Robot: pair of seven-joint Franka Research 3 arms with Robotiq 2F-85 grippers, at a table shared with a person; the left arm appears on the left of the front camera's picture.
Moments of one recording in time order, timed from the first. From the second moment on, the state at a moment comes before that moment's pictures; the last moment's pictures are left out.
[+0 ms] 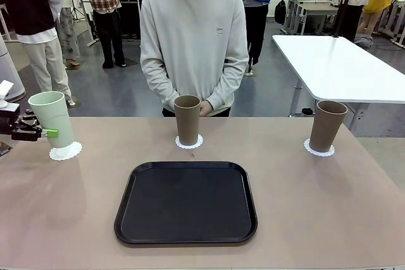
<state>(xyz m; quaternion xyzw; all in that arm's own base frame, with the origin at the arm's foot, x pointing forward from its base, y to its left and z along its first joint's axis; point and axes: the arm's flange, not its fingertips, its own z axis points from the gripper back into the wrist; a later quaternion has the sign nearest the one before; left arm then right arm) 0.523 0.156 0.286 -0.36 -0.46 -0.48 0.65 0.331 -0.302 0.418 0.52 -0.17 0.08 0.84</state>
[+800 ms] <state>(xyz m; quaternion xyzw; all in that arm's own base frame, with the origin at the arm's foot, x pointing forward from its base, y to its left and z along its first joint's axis) 0.525 0.157 0.260 -0.38 -0.46 -0.49 0.64 0.331 -0.302 0.418 0.52 -0.17 0.08 0.84</state>
